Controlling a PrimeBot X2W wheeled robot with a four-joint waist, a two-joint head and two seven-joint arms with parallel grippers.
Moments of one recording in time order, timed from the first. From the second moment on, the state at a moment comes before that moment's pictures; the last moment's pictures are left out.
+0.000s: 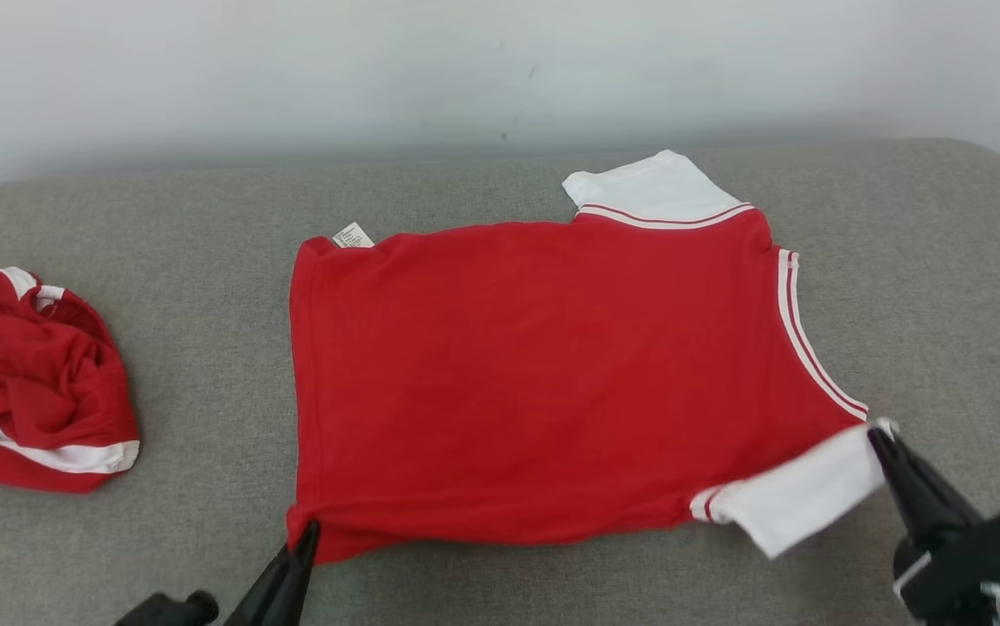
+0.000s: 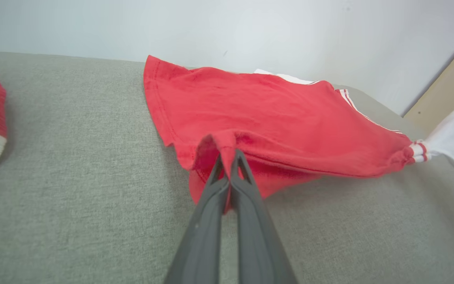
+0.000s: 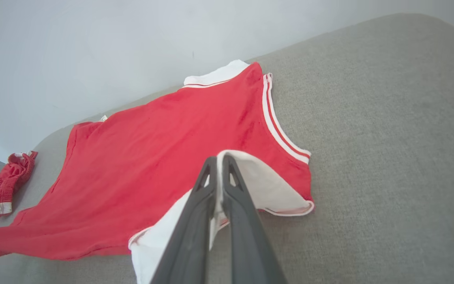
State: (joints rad) left arm -0.01 0.37 -0.38 0.13 -0.56 -0.13 -0.26; right arm 0.05 -0.32 -0.05 -0.11 0.69 0.13 0.30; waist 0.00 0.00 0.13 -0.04
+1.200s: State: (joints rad) left arm -0.65 0.47 -0.75 0.57 -0.82 -0.13 -0.26; right arm -0.73 -0.35 0.31 0.81 0.61 0.13 0.00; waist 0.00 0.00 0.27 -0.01
